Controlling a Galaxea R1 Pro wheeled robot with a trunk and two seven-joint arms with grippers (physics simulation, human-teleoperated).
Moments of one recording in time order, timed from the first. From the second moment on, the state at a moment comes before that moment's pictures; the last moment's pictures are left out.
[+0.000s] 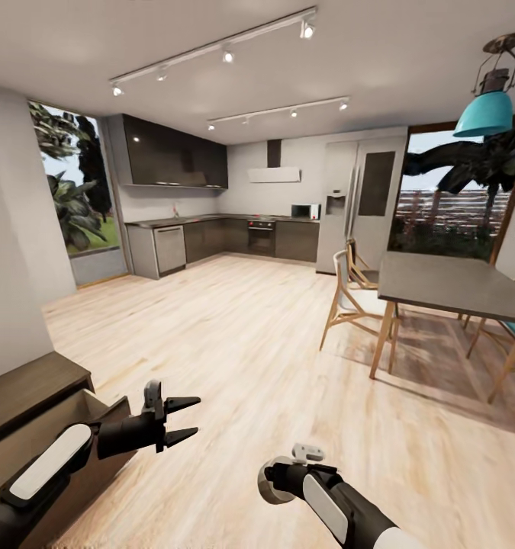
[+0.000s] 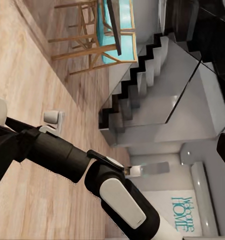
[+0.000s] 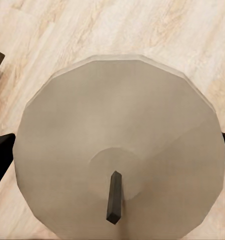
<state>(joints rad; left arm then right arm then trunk) -0.44 0.42 -0.38 -1.10 1.64 0.99 -0.35 -0.51 0.07 0.57 -0.61 -0.78 0.37 -0.20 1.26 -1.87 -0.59</state>
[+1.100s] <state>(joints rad) -0.44 0.42 -0.38 -1.10 1.64 0.99 -0.35 -0.51 0.07 0.57 -0.61 -0.78 0.38 -0.20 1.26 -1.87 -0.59</state>
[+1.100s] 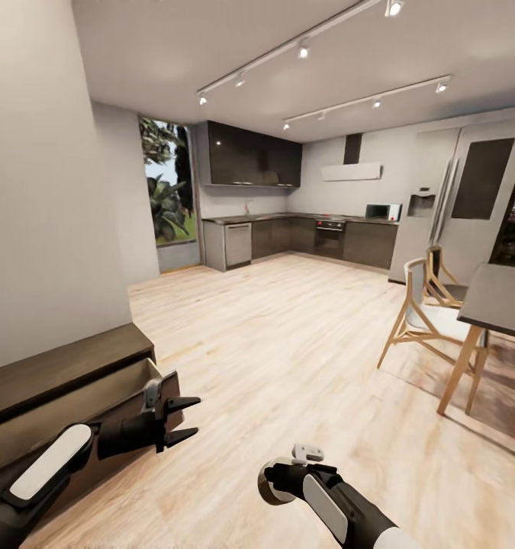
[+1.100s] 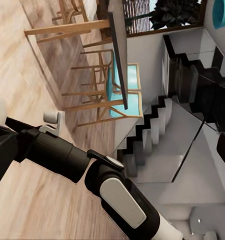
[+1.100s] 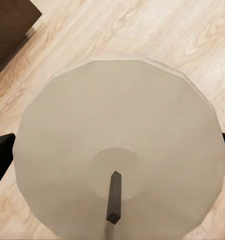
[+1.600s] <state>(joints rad) -0.44 0.42 -0.38 -1.10 1.64 0.99 -0.35 -0.51 0.07 0.57 -0.61 -0.78 0.38 -0.20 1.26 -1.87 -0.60</state>
